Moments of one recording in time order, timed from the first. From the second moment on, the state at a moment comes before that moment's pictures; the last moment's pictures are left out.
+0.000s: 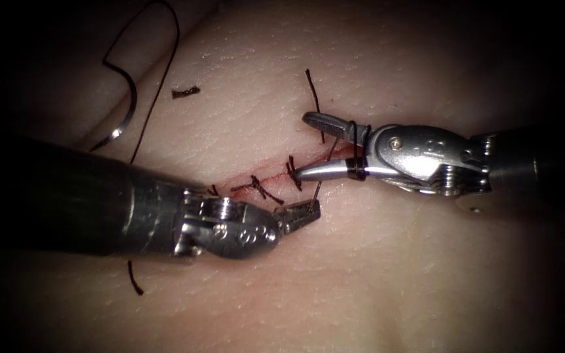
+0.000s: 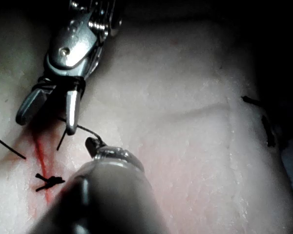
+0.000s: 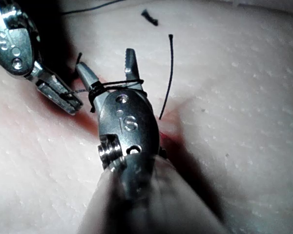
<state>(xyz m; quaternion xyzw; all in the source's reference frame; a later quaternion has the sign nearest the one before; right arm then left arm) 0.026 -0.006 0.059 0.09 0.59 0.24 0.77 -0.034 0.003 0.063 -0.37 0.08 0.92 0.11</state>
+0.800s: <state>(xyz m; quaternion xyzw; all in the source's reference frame) 0.028 -0.003 0.062 0.00 0.51 0.30 0.81 -0.034 0.006 0.063 -0.37 0.07 0.92 0.14</state>
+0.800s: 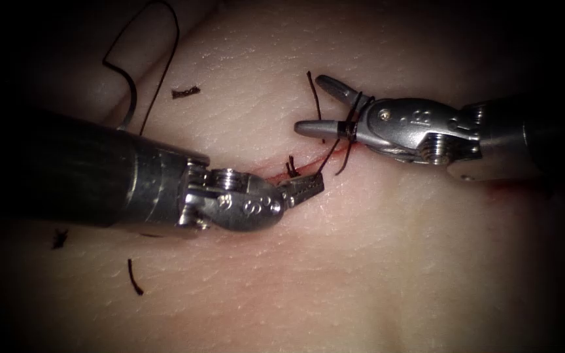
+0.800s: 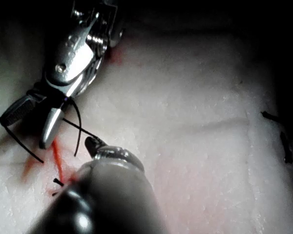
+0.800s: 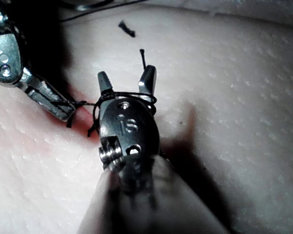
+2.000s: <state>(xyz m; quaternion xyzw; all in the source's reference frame) 0.027 -0.006 0.060 -0.08 0.50 0.30 0.81 -0.025 0.016 0.065 -0.34 0.06 0.92 0.20</state>
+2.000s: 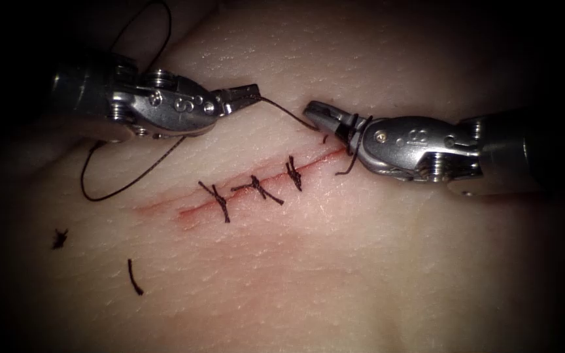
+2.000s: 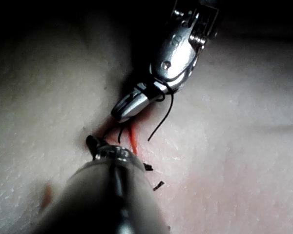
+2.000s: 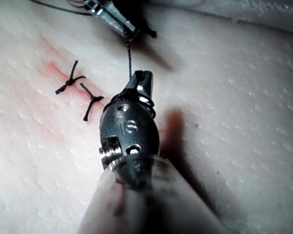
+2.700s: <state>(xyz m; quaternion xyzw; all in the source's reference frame) 0.024 -0.014 0.059 -0.09 0.51 0.28 0.81 -0.023 0.031 0.074 -0.32 0.06 0.92 0.24</state>
